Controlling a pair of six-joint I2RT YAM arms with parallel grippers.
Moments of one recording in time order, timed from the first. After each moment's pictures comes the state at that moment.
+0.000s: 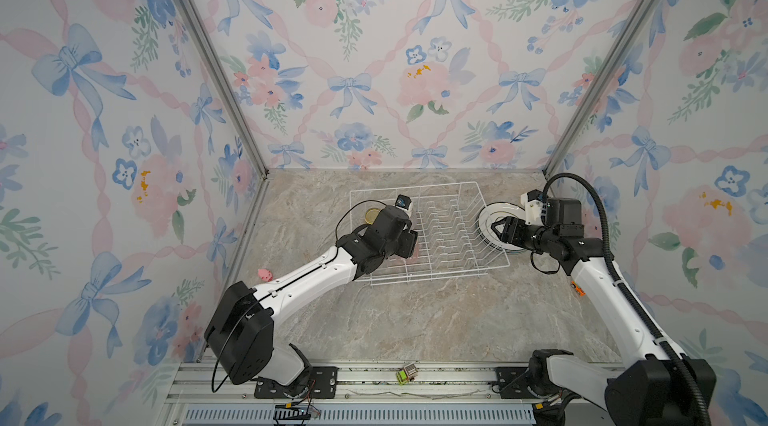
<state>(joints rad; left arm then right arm) -0.77 1.51 1.14 -0.34 -0.18 -0.25 0.03 1.16 0.98 -0.57 -0.36 0.31</state>
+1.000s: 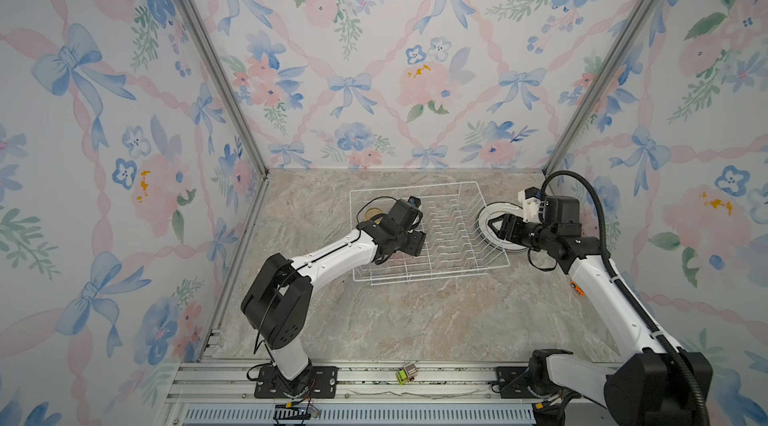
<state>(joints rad) -0.73 1.70 1.27 -0.42 -0.11 -0.22 0.03 1.18 0.97 -0.50 -0.40 0.33</state>
